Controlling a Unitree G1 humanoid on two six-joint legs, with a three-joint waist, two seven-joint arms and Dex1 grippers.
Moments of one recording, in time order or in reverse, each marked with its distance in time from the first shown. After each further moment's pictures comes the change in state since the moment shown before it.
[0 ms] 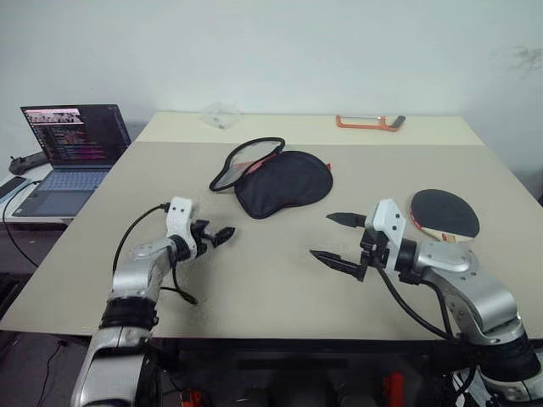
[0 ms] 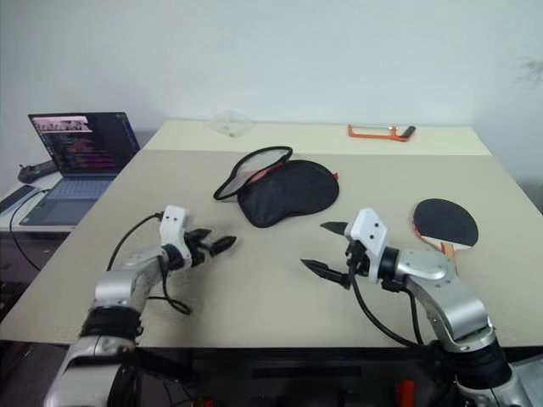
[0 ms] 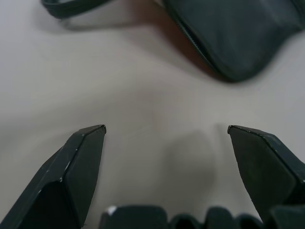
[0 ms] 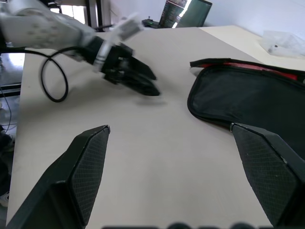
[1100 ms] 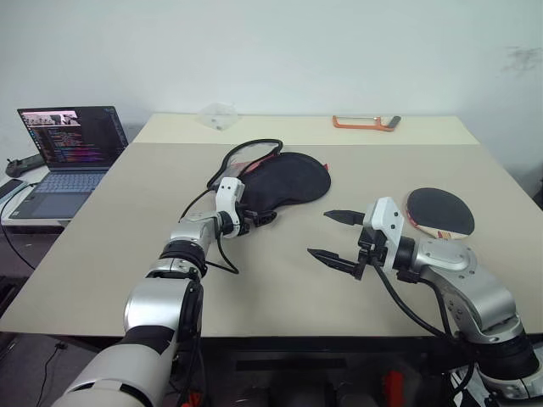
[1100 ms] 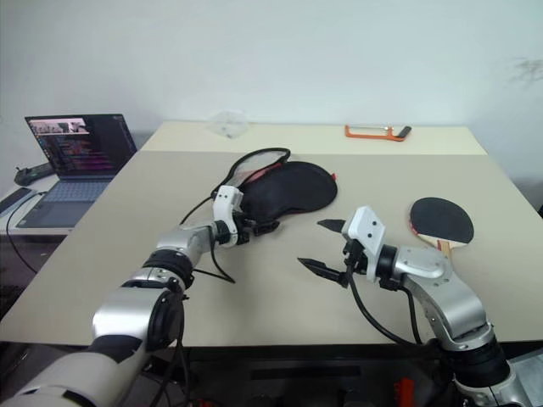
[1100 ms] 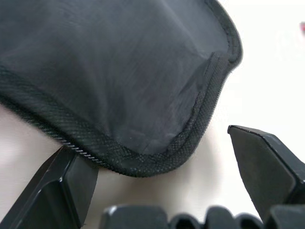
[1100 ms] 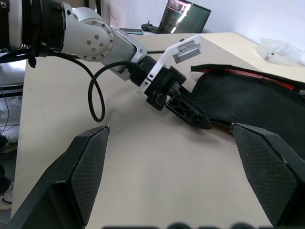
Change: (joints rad) left arm -0.379 -0.167 -0.013 0.574 0.114 -0.150 -0.165; right arm -0.005 0.000 0.005 -0.017 0.001 -0.006 -0.010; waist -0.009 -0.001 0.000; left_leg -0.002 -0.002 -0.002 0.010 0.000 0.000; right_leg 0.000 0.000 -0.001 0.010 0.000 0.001
